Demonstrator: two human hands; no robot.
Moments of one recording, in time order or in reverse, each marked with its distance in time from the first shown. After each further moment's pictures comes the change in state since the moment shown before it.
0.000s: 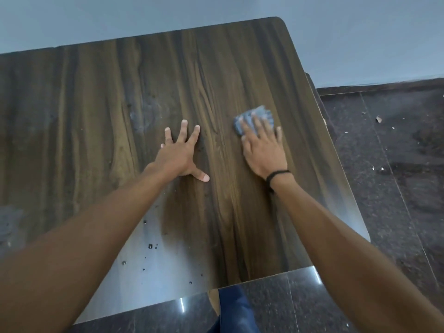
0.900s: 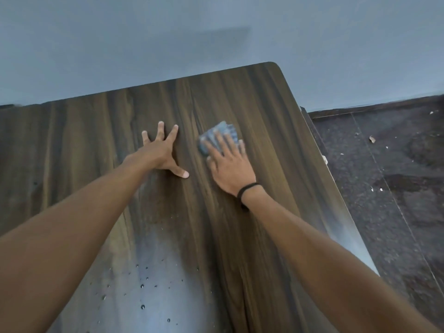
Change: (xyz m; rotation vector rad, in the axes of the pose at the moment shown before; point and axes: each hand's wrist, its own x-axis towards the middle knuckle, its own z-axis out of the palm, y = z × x) left_hand 0.126 -0.049 -0.118 -0.050 -0.086 -0.111; right_hand 0.123 -0.057 0.014 -0.042 -0.004 -0.120
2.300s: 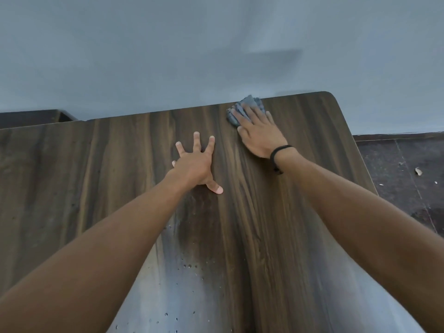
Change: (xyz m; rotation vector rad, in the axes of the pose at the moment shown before) left_hand 0.028 -0.002 -0.042 0.011 -0.007 0.011; right_hand 0.200 0.023 -0.016 0.007 -0.116 -0.130
